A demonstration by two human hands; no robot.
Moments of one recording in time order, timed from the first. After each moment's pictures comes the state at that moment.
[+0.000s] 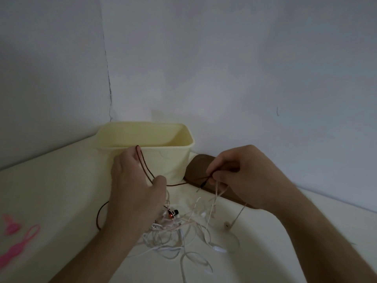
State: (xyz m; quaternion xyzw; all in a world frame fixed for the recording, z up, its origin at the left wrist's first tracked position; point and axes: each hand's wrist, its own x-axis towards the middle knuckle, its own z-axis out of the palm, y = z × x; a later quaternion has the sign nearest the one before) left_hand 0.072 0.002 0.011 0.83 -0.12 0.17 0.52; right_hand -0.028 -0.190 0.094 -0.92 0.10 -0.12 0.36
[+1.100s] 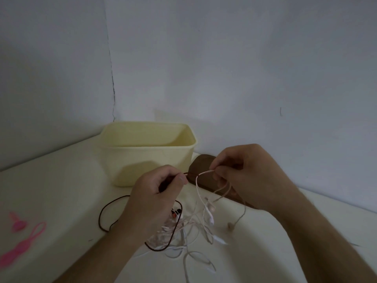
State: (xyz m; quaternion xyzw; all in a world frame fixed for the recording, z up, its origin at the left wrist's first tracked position) left_hand 0.063 -0.001 0.002 0.72 -0.28 0.03 0.64; right_hand -0.027 -0.185 0.092 -0.91 0.11 -0.15 0.37
